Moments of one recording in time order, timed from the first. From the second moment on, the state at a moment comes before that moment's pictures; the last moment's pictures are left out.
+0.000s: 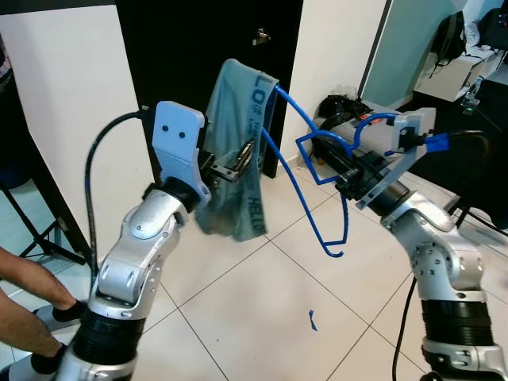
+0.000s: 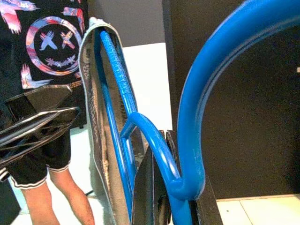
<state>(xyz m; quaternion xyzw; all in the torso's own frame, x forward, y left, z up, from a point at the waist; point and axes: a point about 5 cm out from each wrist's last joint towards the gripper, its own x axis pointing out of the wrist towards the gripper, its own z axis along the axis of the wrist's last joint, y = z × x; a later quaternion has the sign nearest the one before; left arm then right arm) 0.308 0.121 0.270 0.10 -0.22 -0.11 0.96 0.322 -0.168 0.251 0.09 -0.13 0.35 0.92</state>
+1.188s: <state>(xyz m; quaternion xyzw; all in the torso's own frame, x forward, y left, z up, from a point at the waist) 0.312 0.091 0.286 0.04 -0.24 -0.10 0.97 0.333 -0.130 0.234 0.11 -0.11 0.36 0.92</state>
